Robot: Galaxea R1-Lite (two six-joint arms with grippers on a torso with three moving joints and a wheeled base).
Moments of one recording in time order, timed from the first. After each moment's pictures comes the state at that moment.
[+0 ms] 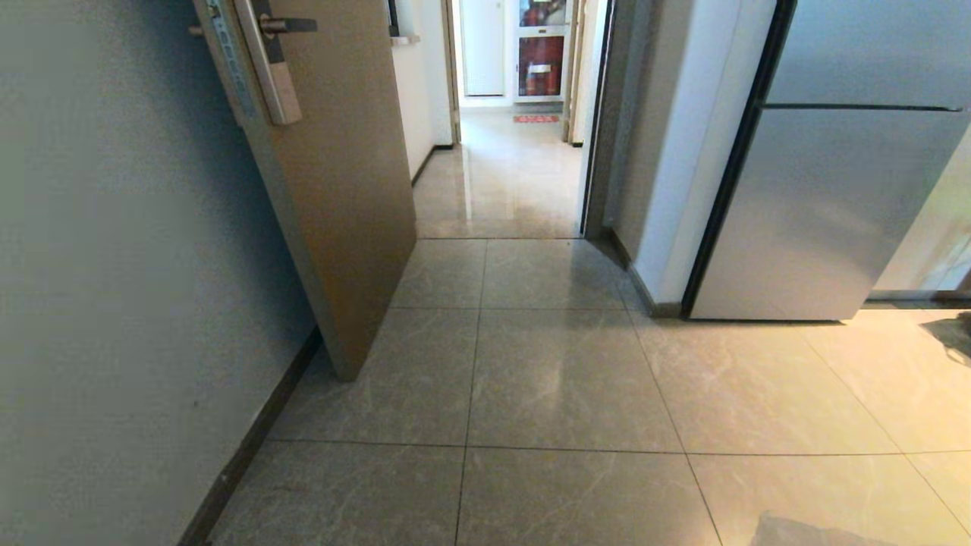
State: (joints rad) left arm 0.00 0.00 0.00 0.00 0.00 0.00; right arm -0.01 0.00 -0.02 0.05 0.00 -0.05
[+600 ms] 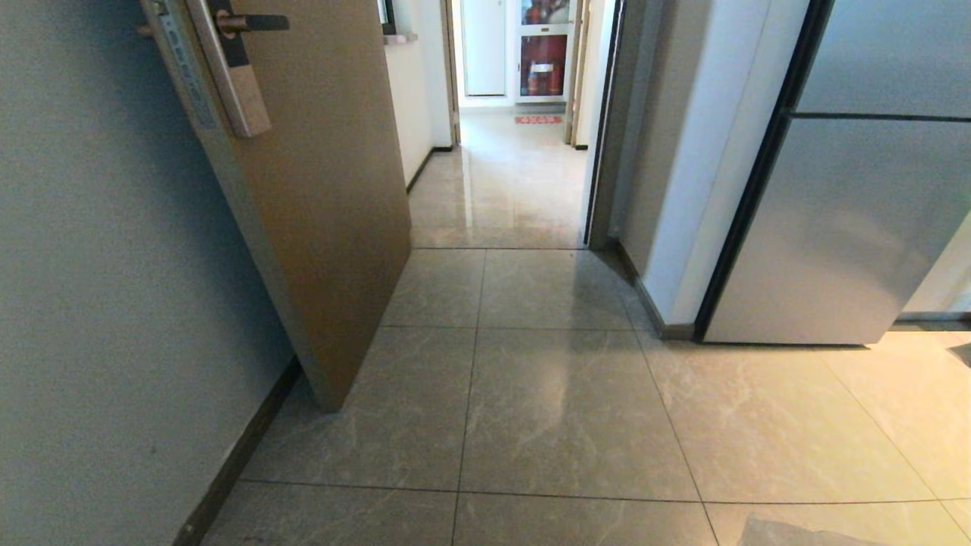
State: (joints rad) left arm 0.00 0.00 0.00 0.00 0.00 0.00; right arm -0.01 0.00 -0.02 0.05 0.00 -0.05
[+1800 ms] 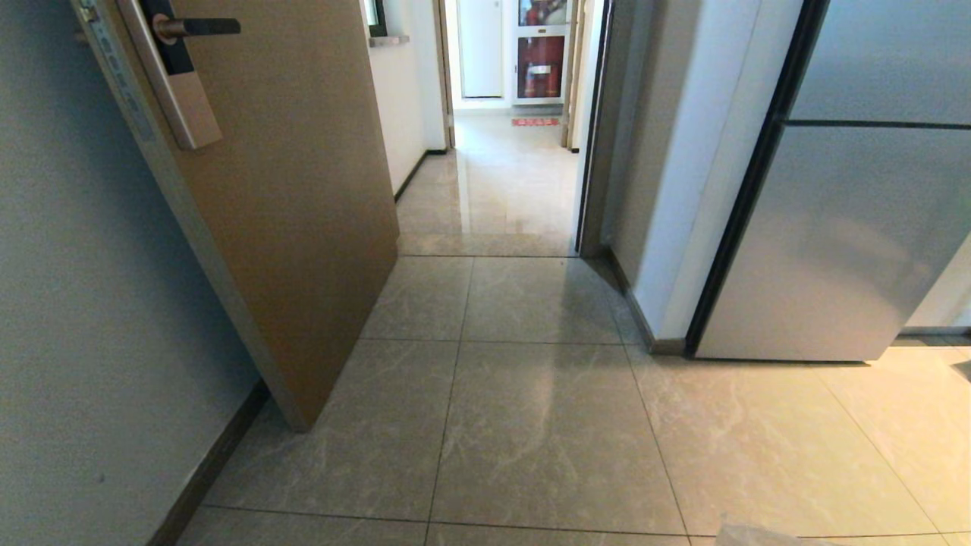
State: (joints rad) left arm 0.00 0.00 0.00 0.00 0.00 0.00; right arm -0.01 0.00 -0.02 0.05 0.00 -0.05
